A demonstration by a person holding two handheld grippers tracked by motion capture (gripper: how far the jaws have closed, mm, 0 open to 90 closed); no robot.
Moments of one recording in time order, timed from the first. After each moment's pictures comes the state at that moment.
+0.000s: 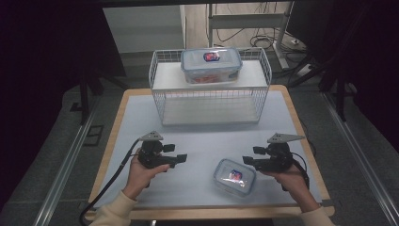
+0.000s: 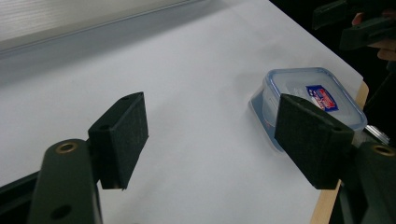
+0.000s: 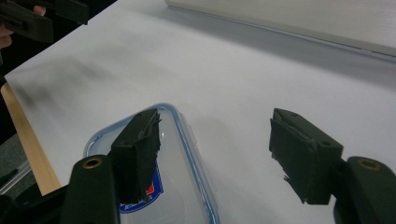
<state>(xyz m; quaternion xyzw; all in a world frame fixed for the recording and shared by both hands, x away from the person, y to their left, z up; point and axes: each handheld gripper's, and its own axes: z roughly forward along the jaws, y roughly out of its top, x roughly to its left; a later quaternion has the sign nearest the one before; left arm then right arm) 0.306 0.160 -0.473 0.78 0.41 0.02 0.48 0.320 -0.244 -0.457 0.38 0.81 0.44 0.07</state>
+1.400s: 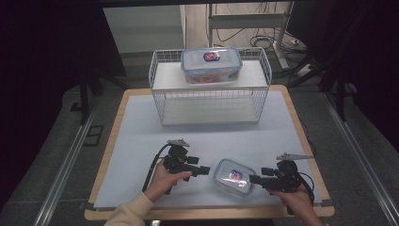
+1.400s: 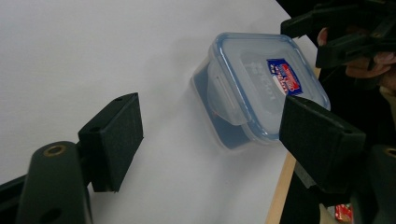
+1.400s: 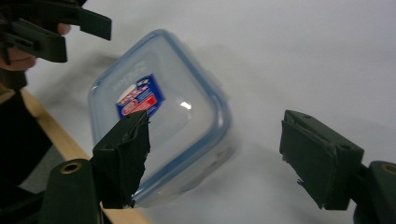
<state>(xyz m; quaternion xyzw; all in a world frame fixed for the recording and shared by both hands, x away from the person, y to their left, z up) 0.315 0.095 -0.504 0.79 0.39 -0.11 0.46 0.282 -0.269 -0.496 0.47 0.77 0.43 -0.01</state>
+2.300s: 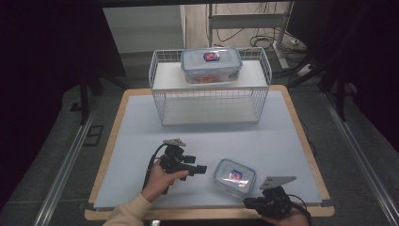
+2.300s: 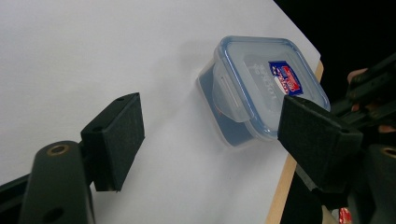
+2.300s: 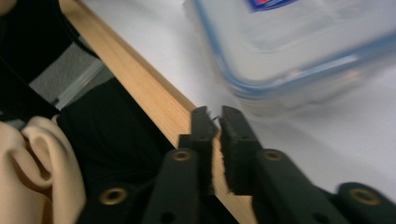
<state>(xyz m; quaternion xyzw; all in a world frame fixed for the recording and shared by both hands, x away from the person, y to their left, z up) 0.312 0.107 -0.499 0.79 0.39 -0.09 0.46 0.220 -0.234 -0.504 0.35 0.86 0.36 -0.02</state>
